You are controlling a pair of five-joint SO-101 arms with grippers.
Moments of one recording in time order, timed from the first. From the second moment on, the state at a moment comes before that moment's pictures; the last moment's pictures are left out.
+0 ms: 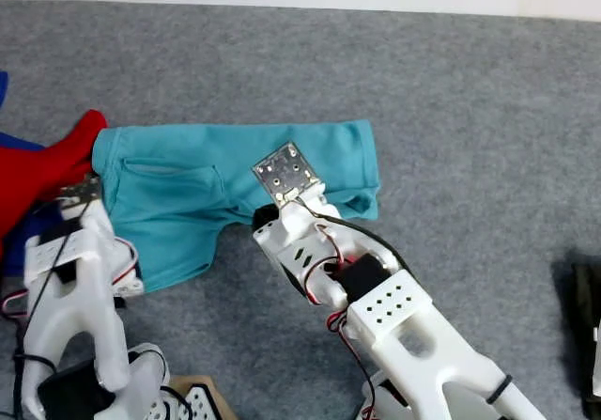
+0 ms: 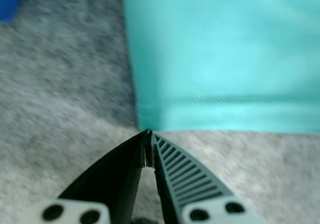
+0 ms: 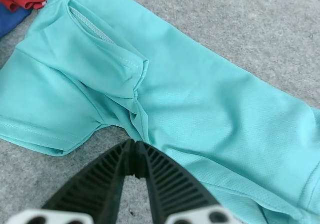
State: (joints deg) left arm -31.3 -23.4 57.6 66.3 -0.7; right arm -39.8 -42.3 58.2 28.7 5.3
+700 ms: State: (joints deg) left arm -35.0 -24.0 55.4 67.6 -2.0; right arm -40.5 -42.3 58.2 28.7 6.5
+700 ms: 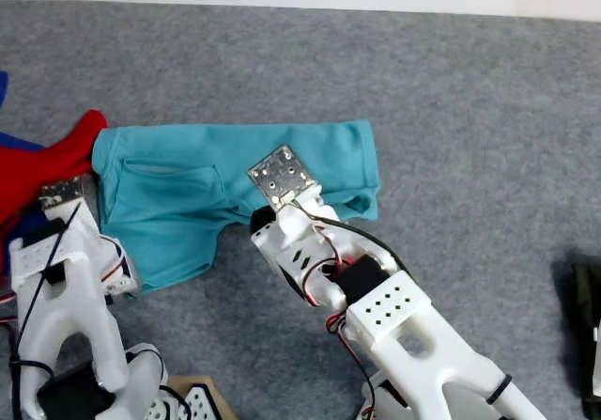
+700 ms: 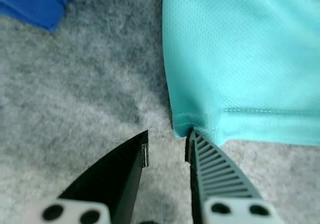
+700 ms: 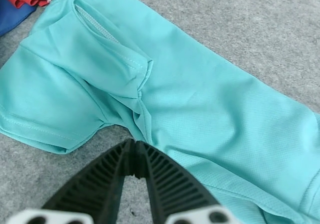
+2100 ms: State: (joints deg) left arm -29.6 -25.0 65.8 51.3 -2.0; right arm -40.5 -42.3 58.2 28.7 6.7
